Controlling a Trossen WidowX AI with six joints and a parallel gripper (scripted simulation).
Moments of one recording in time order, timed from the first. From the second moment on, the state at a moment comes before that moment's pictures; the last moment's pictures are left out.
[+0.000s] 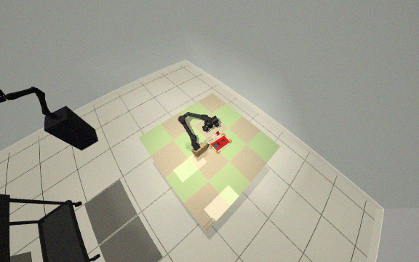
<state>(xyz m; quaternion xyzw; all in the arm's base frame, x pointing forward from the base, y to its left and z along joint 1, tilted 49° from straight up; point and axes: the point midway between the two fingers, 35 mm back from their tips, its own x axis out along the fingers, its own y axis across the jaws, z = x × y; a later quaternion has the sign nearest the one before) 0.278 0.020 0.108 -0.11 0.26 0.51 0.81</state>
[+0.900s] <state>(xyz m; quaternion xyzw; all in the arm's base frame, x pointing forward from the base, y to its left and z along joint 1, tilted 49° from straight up) 0.286 0.059 0.117 -0.42 0.04 0.66 0.62</state>
